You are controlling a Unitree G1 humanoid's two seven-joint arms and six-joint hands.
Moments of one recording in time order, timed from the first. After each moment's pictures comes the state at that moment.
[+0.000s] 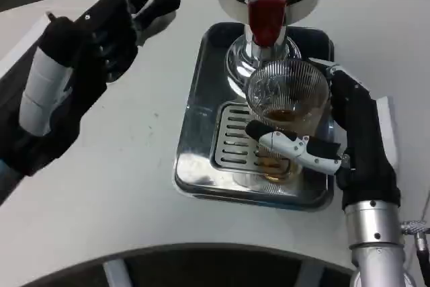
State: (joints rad) left arm -0.29 0.50 0.33 -0.35 -0.50 0.05 -0.61; right arm -0.28 0.01 0.08 -0.02 -0.32 -0.20 -0.27
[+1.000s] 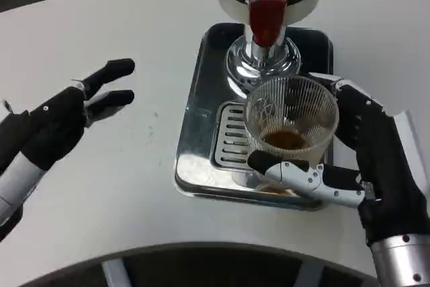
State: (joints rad) left arm 0.07 0.54 0.45 -0.46 -0.41 -0.08 -0.64; right arm -0.03 -0.01 0.12 -0.43 -0.27 -0.07 -0.07
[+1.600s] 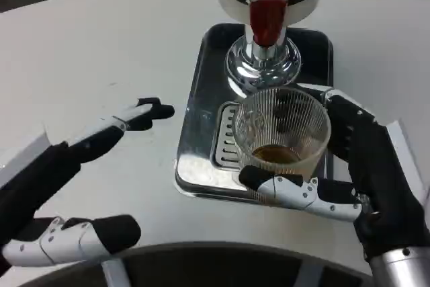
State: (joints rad) left arm 0.16 0.61 0.45 -0.50 -0.13 -0.33 -0.65; right arm 0.04 -0.01 0.16 -0.53 -0.26 -0.01 -0.02
